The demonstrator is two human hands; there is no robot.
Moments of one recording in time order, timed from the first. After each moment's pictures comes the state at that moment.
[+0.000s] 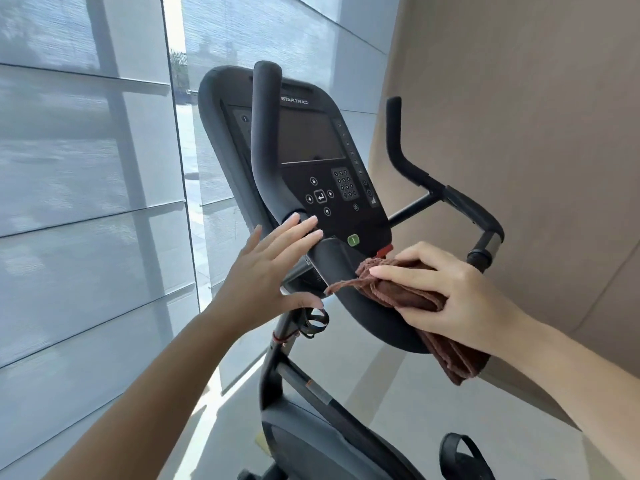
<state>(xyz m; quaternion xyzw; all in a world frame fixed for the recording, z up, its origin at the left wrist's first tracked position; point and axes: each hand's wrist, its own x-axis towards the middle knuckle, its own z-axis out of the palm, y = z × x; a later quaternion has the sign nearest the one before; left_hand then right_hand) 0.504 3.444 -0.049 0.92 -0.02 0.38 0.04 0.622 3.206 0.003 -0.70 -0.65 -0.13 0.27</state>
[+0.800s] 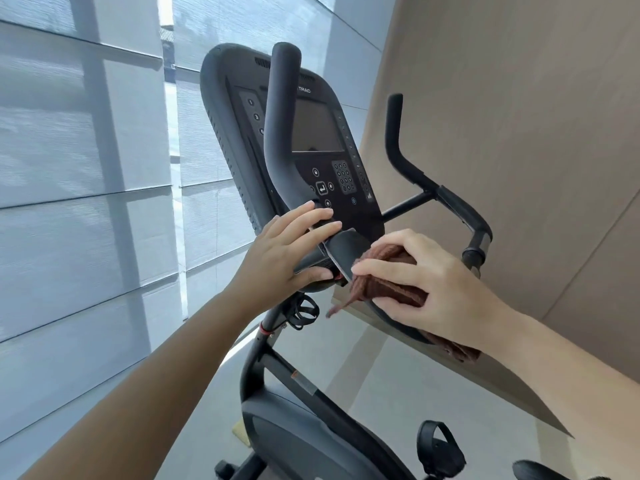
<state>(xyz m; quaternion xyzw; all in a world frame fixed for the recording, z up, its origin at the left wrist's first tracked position) 0.524 3.464 -0.055 0.89 -0.10 0.45 0.06 0.591 3.237 0.006 -0.71 -0.66 -0.20 0.16</state>
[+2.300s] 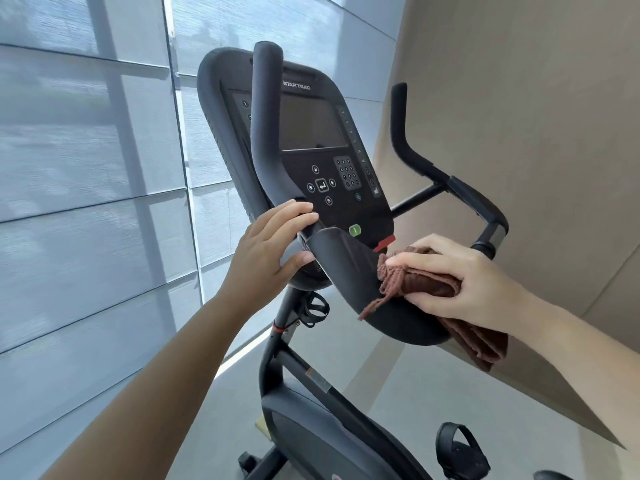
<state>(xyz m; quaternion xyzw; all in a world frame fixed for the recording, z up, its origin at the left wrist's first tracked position) 0.521 3.448 -0.052 0.88 -0.01 0.46 0.10 0.649 3.200 0.000 -0.72 -0.63 -0.04 0.28</state>
